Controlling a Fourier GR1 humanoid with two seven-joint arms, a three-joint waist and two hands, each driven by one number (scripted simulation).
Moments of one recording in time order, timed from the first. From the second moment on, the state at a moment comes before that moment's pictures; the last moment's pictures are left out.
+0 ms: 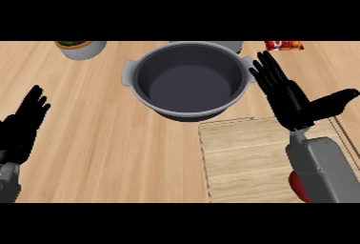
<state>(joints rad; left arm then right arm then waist) -0.11 0.59 -0.11 -1.47 0.40 0.30 0.19 -0.40 -0.25 0.10 -1.34 -0.43 0.09 -0.04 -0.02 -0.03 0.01</state>
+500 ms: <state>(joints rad) -0.05 0.64 -0.14 -1.40 0.27 0.34 0.22 -0.30 -0.52 0.14 -1.47 -0.19 0.04 0.16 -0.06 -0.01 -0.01</state>
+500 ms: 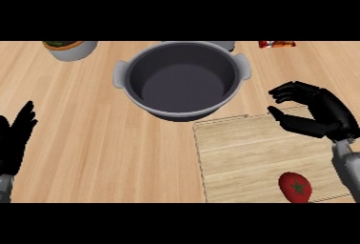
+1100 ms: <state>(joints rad) -0.08 0.61 -0.18 -1.39 0.20 0.36 0.31 0.03 -0.78 0.11 -2.01 -0.01 0.00 0.39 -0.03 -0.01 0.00</state>
